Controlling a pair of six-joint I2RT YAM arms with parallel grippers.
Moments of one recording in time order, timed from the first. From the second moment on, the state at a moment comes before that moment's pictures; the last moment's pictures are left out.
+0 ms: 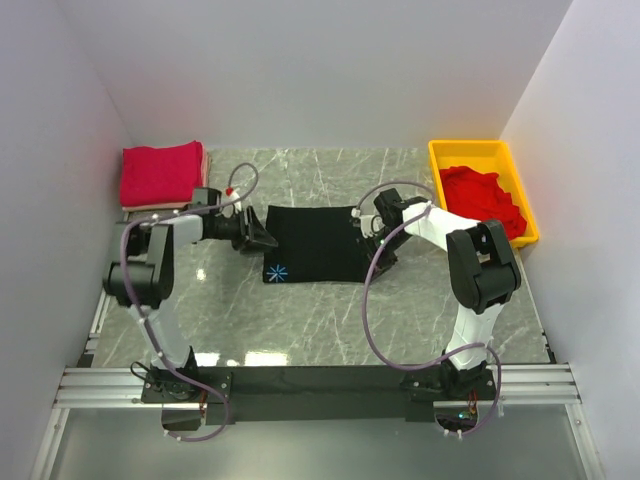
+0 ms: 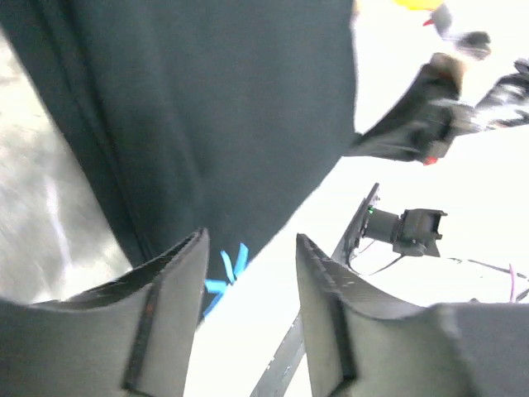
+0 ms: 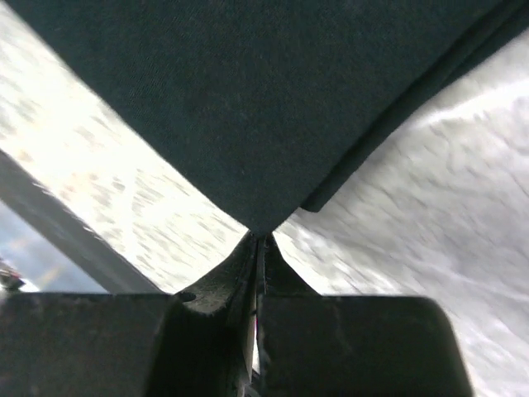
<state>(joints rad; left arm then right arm) -0.07 1.90 1.03 -0.15 0.97 -0.41 0.35 1.86 1.21 -0.80 -0.53 -0.13</state>
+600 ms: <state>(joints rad) 0.34 1.20 1.03 -0.28 0.79 -0.26 0.60 1.58 1.40 -0.80 -0.19 -0.14</state>
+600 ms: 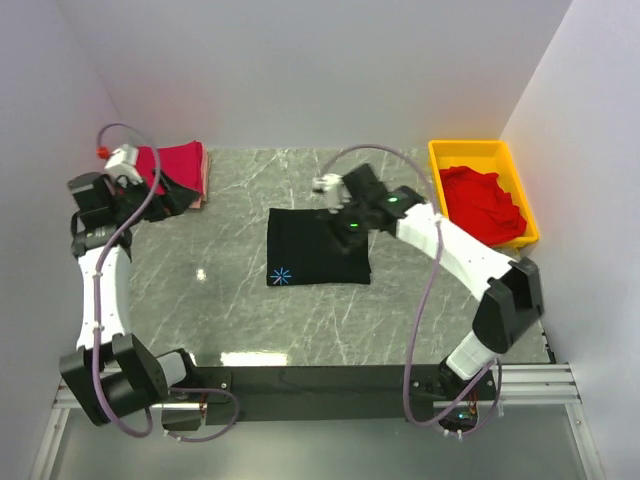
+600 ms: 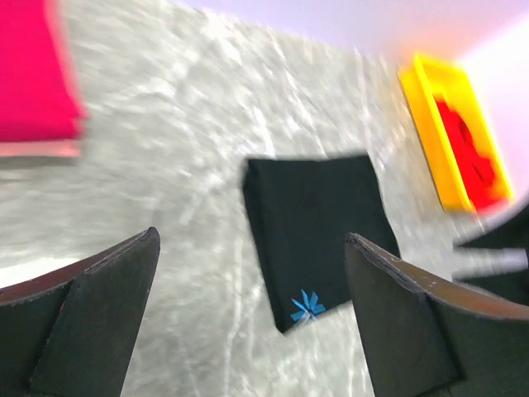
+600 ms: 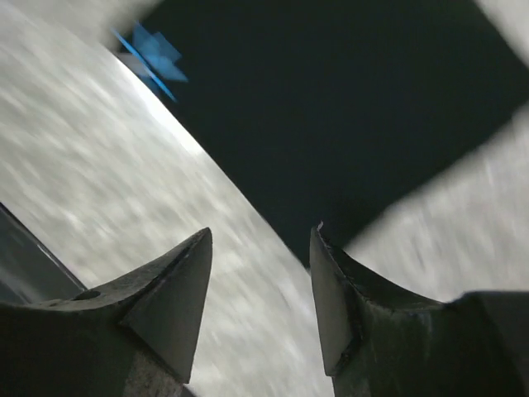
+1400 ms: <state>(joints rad) 0.46 1.17 0.95 -0.39 0.60 -0.31 1.08 2.22 1.90 -0.76 0.12 0.22</state>
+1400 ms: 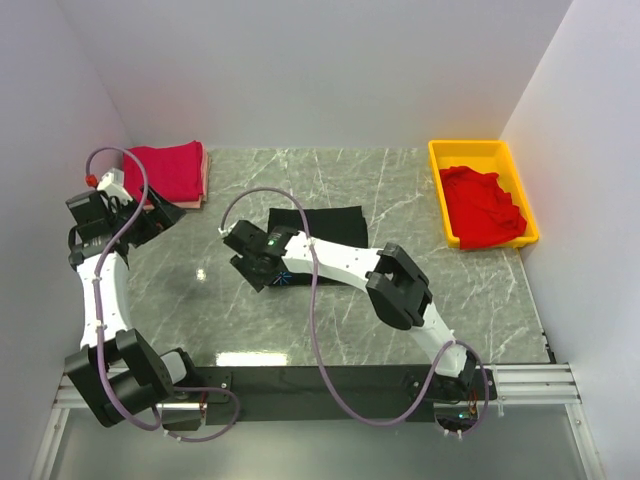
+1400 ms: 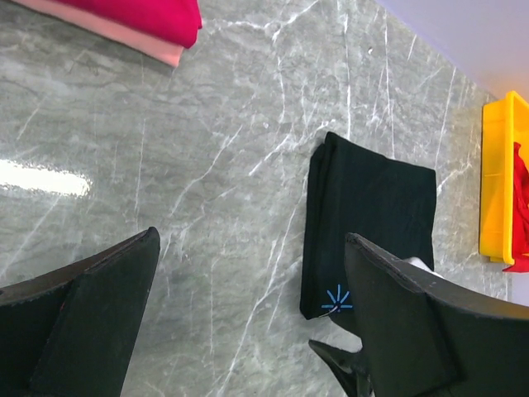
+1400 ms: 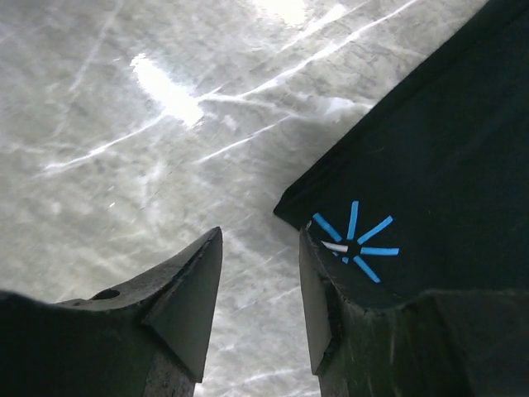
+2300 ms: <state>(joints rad) 0.45 1.22 0.66 -0.16 0.75 -0.53 0.95 2.19 1.71 -0.66 -0.05 0.26</state>
